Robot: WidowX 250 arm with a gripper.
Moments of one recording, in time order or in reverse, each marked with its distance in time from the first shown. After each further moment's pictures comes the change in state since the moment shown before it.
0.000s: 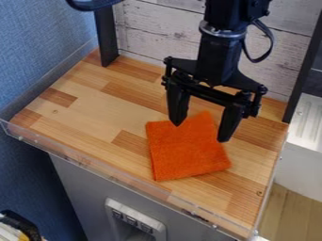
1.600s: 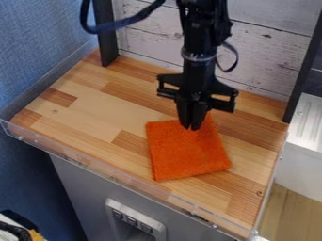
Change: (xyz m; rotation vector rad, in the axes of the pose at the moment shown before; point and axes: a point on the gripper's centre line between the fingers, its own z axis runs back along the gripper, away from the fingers) arm 0.061 0.036 -0.060 -0.038 -0.114 0.128
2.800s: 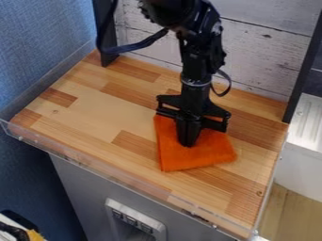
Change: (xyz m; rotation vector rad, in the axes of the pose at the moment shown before) arm 0.010 0.002 -0.040 0.022 0.031 -0.013
